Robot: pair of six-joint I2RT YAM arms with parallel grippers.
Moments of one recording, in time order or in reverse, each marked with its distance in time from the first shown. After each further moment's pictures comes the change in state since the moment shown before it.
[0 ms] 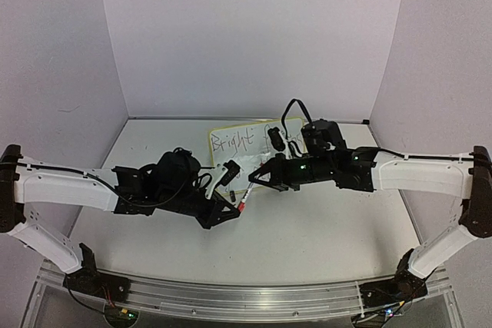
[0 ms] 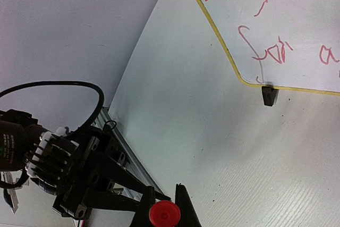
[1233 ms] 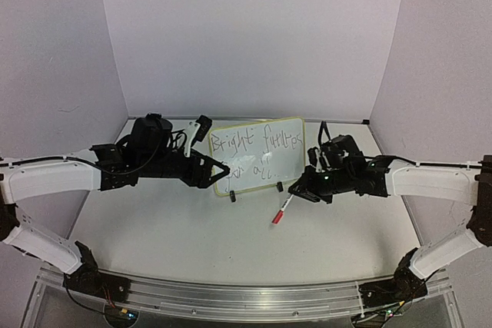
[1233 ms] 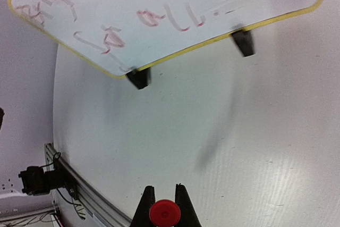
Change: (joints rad) left arm 0.213 -0.089 0.066 -0.008 0.015 0.019; right arm -0.148 -0.097 -0.180 -0.178 0.178 0.094
